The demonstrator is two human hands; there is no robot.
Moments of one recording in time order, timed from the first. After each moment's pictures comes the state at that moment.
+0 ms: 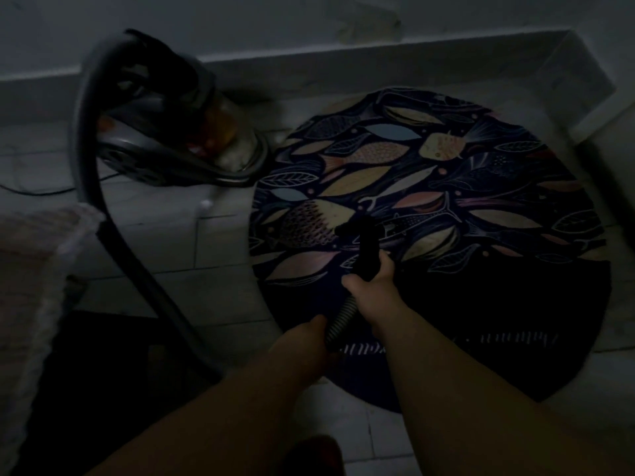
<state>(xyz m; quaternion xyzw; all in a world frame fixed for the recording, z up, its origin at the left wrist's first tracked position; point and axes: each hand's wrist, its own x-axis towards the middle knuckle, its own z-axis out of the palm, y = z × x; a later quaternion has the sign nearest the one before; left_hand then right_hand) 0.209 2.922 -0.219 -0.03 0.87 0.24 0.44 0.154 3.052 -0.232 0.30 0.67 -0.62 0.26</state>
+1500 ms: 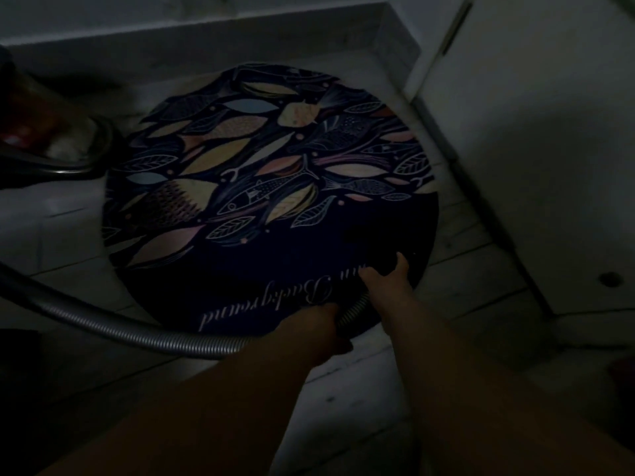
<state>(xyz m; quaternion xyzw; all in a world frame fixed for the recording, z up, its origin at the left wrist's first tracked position) 0.295 3.196 -0.210 0.15 0.83 0.20 0.50 0.294 3.333 -0.213 0.46 0.66 -0.58 0.13</state>
